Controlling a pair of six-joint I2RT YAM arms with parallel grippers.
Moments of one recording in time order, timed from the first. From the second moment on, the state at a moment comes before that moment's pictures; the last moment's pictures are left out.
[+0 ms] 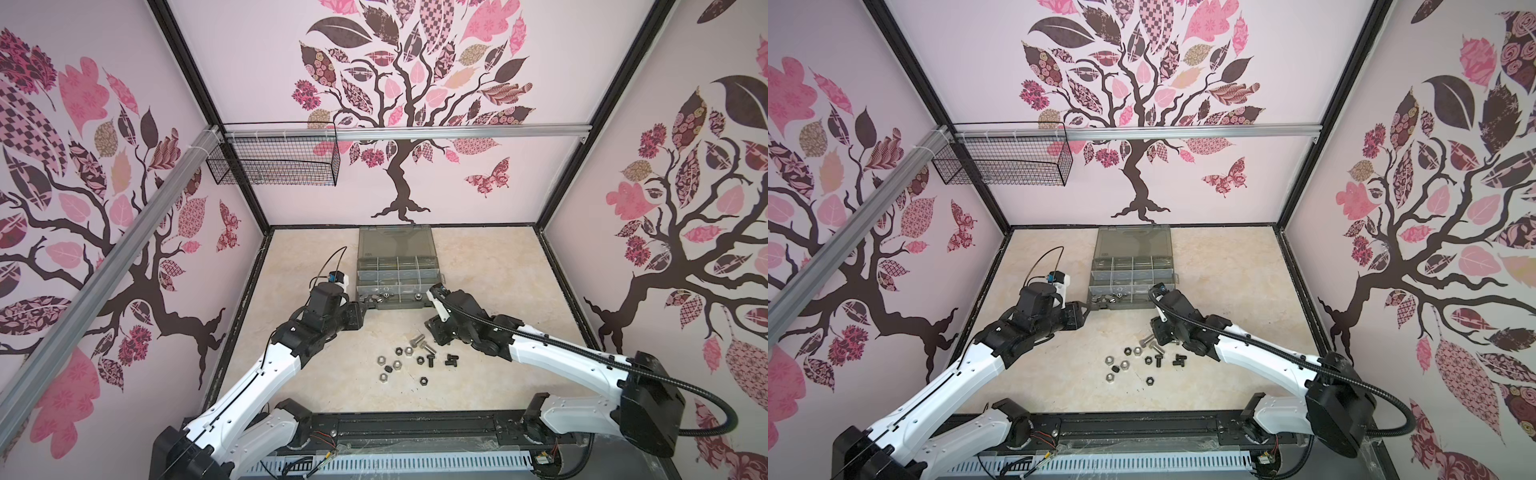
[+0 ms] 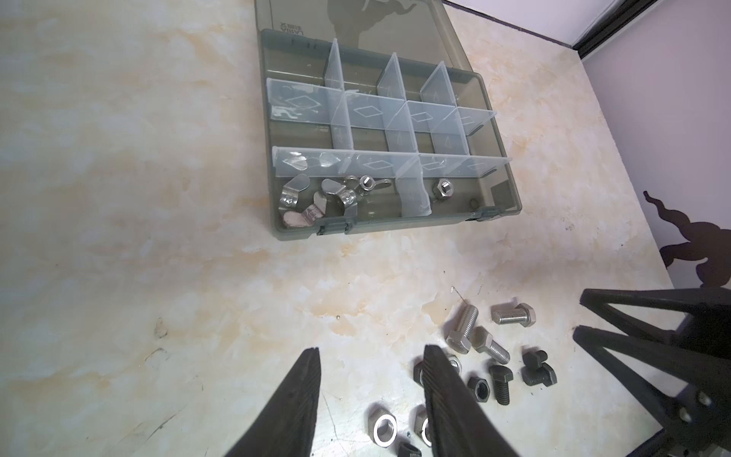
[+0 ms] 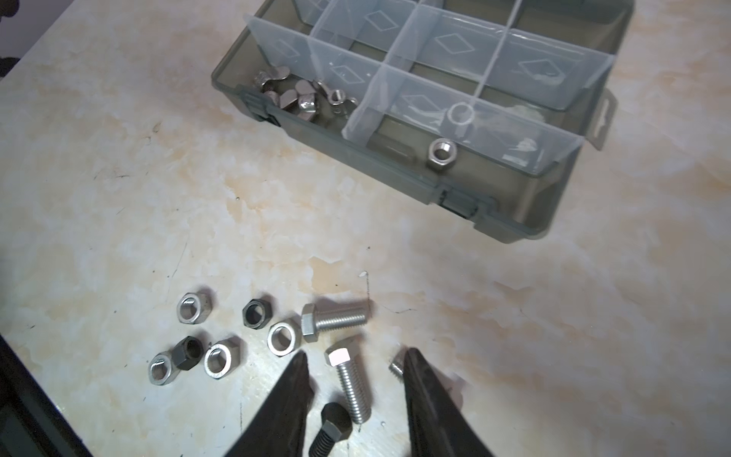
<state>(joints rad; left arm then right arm) -0.49 0.96 0.74 -0.49 0.01 -0.48 0.84 1.29 0.80 -0.30 0.07 0.29</state>
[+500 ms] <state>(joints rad) -0.49 0.87 0.71 -0.58 -0.04 -0.53 0.92 1.55 0.95 -0.33 -0.07 0.16</state>
